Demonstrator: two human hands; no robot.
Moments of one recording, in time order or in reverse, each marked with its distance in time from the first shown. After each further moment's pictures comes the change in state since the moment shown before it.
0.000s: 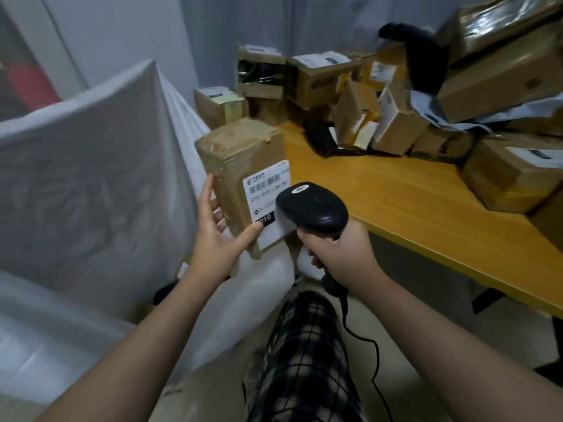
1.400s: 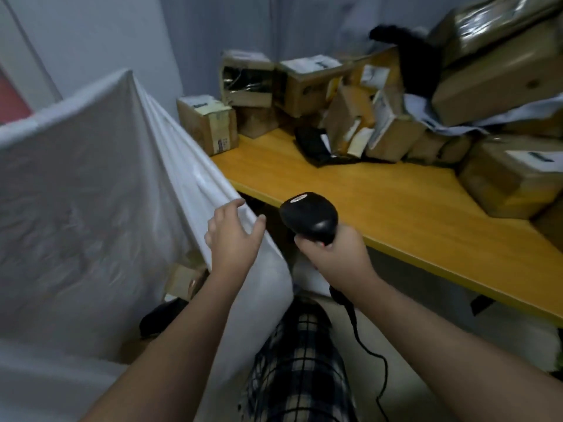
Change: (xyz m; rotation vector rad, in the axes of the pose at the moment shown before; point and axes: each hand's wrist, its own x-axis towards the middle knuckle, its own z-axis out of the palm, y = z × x) left_hand 0.058 -0.026 0.052 0.608 0.097 -0.093; right_hand 0.036 0.023 -0.003 -0.186 0.086 0.030
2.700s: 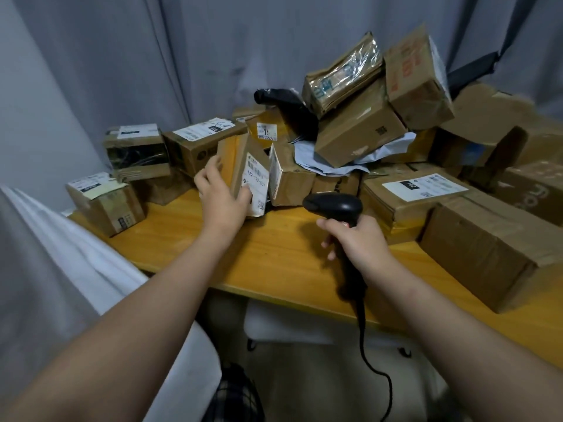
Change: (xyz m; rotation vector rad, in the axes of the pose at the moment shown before) left_hand 0.087 0.178 0.078 -0.229 -0.049 0.299; right_hand 0.049 0.010 -0.175 0.286 0.211 0.183
